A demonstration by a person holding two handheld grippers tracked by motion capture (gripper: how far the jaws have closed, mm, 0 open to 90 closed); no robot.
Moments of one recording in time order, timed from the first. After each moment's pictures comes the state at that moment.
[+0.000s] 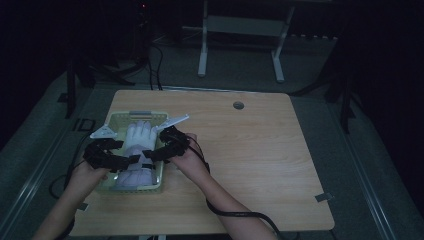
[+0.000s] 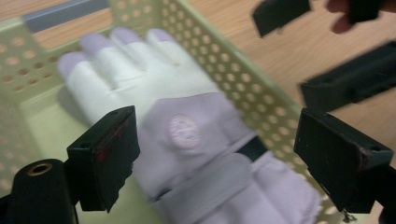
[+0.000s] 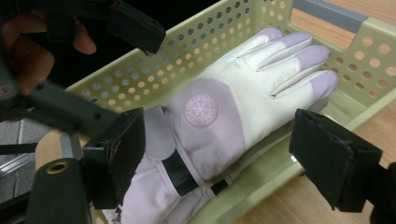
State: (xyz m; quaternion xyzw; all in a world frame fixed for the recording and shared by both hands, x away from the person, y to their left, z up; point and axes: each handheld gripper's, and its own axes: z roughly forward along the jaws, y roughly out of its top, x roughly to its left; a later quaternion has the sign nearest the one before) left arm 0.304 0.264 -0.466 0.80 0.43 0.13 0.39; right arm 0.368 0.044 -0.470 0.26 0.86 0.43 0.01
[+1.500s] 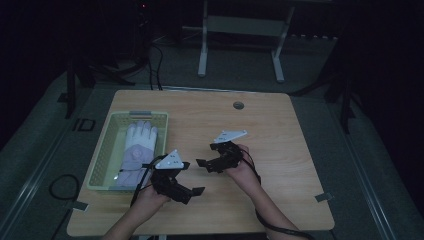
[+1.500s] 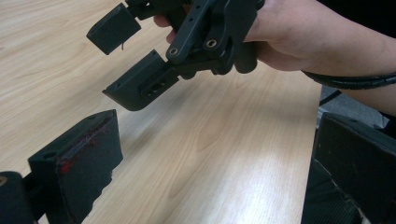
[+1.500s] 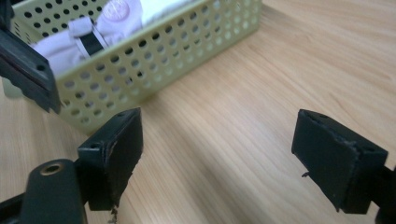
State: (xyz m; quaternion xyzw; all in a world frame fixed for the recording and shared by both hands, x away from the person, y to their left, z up) left arm 0.267 0.102 -0.489 0.82 0.28 0.03 0.50; right arm 0.362 -0.110 -0.502 0.28 0.86 0.43 0.06
